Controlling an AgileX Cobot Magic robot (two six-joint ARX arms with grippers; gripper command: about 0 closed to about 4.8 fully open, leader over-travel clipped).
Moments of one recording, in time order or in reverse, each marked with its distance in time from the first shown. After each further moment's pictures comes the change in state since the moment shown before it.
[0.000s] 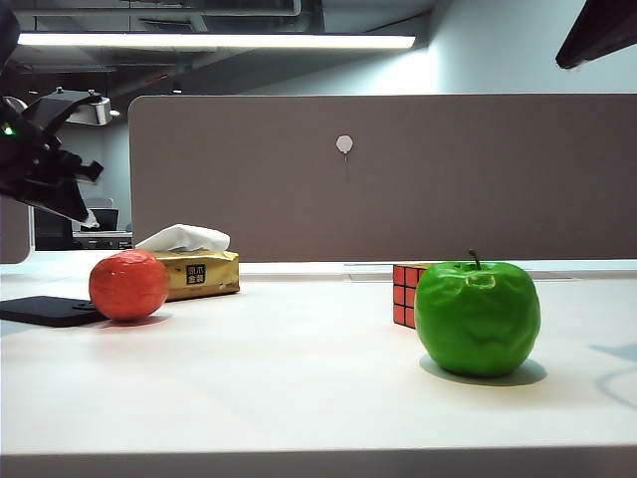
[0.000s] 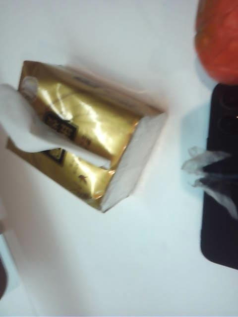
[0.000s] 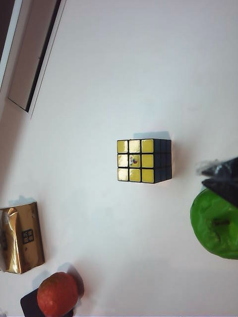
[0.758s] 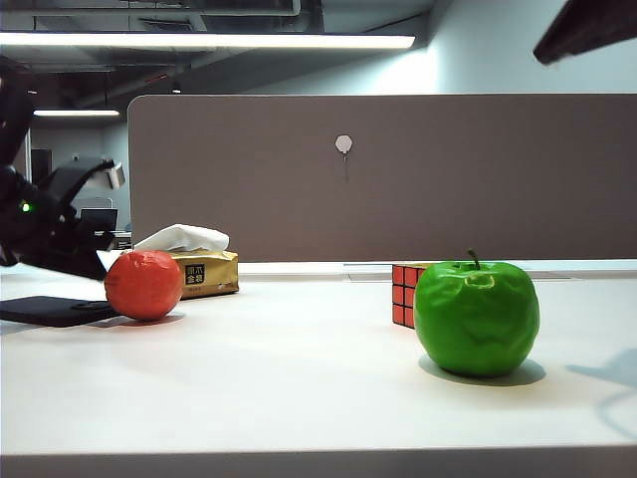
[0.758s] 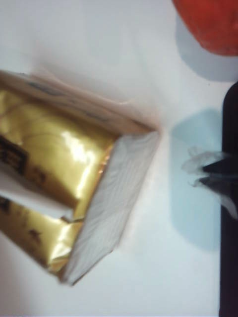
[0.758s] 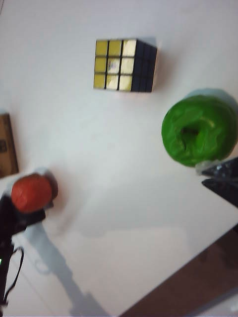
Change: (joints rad) left arm 0.016 0.233 -0.010 0.188 0.113 0.000; right arm 0.001 -0.014 0.000 -0.120 -0.300 -0.003
